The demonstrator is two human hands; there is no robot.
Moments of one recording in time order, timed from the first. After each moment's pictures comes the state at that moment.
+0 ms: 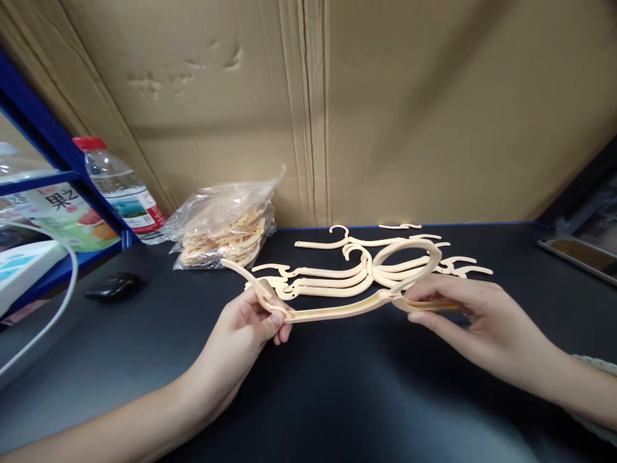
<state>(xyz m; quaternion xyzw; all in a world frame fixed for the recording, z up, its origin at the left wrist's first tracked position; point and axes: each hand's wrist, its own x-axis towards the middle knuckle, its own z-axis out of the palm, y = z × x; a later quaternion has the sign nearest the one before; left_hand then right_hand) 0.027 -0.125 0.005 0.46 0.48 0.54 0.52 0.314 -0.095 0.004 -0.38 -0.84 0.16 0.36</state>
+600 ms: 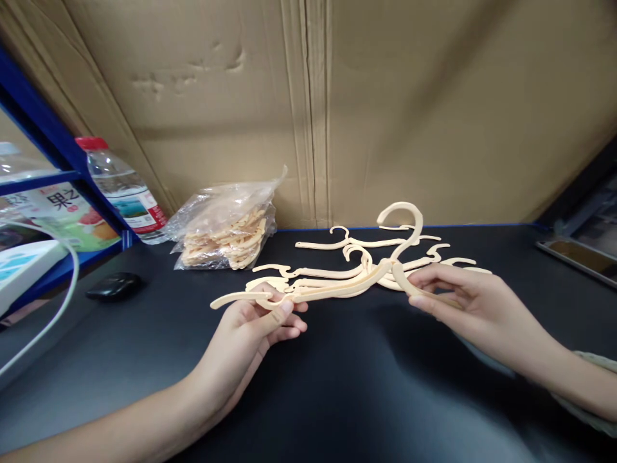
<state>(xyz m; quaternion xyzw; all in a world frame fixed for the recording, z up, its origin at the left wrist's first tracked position) 0.027 -0.127 0.005 0.39 0.49 0.53 0.58 0.316 -0.085 -0.001 -0.43 -0.77 0.25 0.40</state>
